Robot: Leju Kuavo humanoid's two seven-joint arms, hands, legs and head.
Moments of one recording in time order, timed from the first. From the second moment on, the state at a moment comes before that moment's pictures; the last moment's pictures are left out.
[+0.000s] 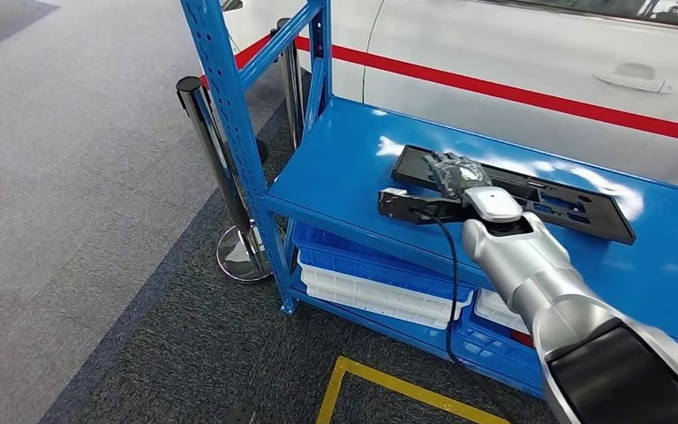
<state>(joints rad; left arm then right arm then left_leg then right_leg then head) -0.13 -0.11 -1.25 -0.16 1.24 0.35 -0.19 -1.21 0.19 0.85 -0.27 0.84 -0.09 0.09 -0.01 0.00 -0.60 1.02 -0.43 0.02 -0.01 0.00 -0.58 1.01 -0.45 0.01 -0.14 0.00</state>
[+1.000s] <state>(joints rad) -0.12 -0.11 -1.25 -0.16 1.26 0.35 -0.24 -1.27 -0.08 0.81 -0.25 0.83 -0.11 0.10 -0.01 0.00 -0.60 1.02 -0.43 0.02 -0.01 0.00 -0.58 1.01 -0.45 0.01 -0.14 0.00</state>
